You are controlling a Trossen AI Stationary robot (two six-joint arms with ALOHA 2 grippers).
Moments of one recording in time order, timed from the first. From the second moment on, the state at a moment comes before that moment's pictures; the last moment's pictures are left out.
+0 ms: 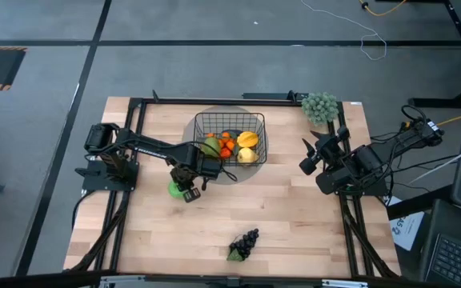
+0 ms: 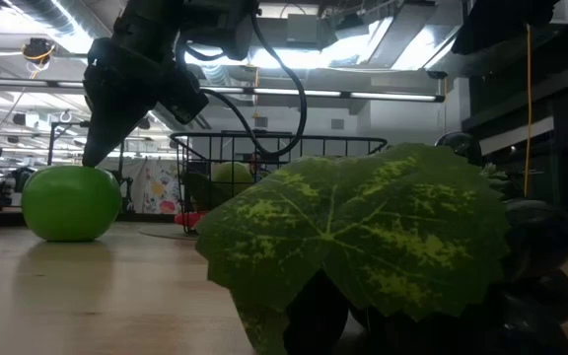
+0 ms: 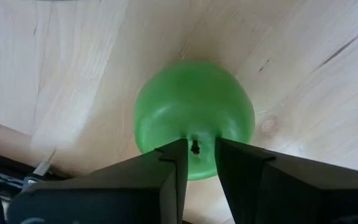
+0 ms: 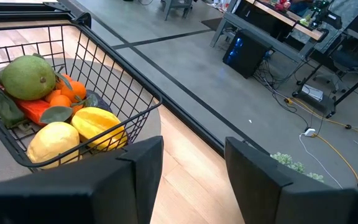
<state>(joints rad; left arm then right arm) -0.07 1.73 1.25 -1.24 0.09 -0.65 0.48 1.02 0.98 -1.23 1.17 0.94</state>
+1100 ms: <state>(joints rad) -0.08 1.73 1.25 -1.25 0.20 -0.70 0.48 1.02 0.98 -1.23 1.17 0.94</state>
